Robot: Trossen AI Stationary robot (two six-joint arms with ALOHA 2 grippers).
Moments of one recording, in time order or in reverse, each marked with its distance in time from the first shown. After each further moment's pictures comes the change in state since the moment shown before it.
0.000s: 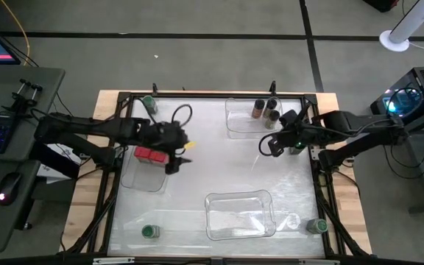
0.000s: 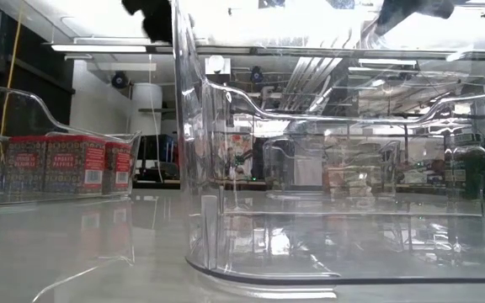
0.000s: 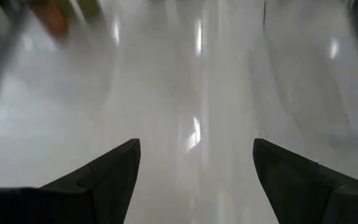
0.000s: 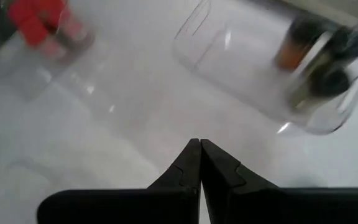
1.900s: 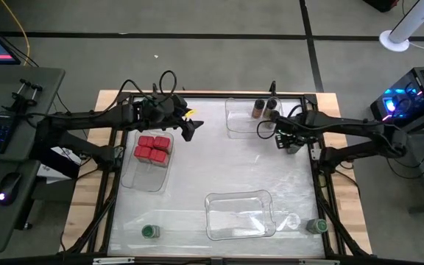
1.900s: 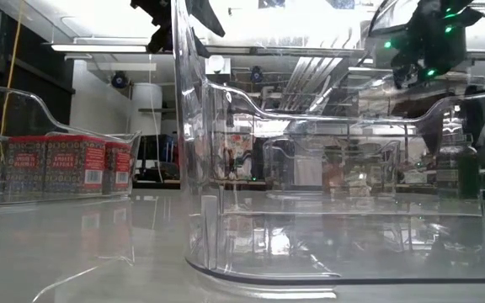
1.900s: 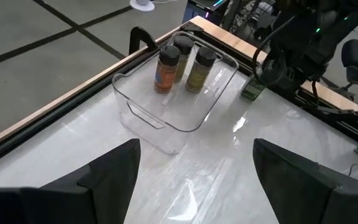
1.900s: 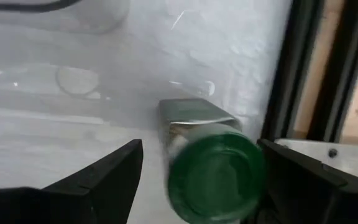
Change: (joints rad) left arm 0.220 0.000 0.000 0.257 -0.157 -0.322; right arm -0.521 0.006 -0.556 -0.001 -0.236 0.052
